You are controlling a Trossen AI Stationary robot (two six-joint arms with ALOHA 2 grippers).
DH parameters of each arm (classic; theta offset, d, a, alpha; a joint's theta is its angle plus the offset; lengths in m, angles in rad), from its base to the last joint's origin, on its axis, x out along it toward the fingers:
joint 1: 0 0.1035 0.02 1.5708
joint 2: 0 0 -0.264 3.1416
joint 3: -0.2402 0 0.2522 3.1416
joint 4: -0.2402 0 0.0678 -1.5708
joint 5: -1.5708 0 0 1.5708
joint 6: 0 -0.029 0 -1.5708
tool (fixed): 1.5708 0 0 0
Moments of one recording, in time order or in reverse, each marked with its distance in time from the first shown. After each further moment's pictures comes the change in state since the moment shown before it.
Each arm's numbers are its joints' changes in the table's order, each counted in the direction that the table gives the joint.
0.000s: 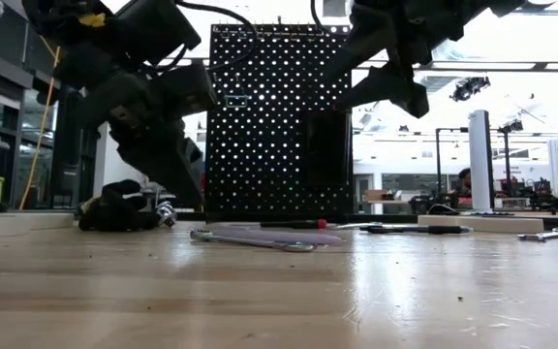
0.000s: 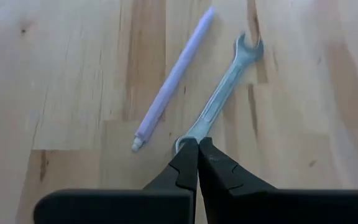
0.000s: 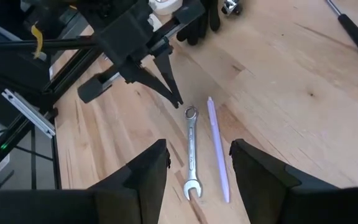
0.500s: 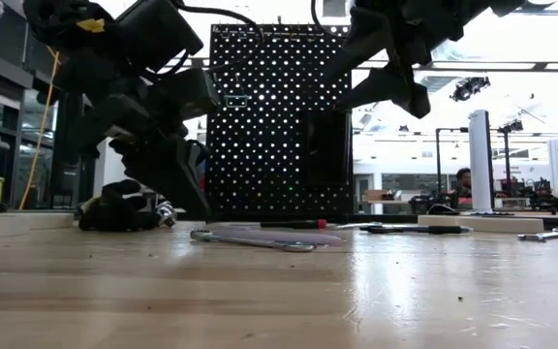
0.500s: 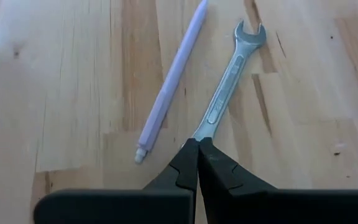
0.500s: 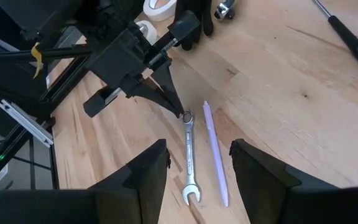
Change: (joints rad) left arm -0.014 -0.045 0.000 0.045 0.035 -0.124; right arm 0.000 0.000 0.000 -0.001 -0.028 -0.030
